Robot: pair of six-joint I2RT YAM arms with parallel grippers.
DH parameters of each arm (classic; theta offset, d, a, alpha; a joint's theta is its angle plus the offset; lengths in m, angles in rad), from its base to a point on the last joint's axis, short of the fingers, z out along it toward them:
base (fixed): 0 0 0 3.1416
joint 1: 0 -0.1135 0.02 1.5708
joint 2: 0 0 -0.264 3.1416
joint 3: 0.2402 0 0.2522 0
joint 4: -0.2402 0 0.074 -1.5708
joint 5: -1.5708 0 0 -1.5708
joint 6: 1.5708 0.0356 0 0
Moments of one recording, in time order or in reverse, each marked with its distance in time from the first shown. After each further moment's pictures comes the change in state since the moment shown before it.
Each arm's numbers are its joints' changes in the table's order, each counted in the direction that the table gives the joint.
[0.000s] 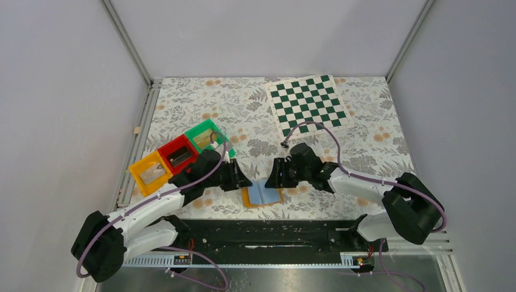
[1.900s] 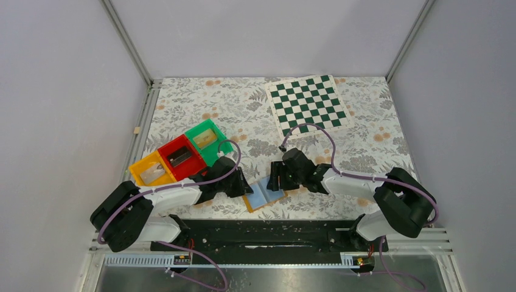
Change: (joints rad) left arm 0.115 0.278 -0.031 0.148 0.174 -0.101; right arm -0.067 0.071 0.017 -0.045 -0.249 -0.034
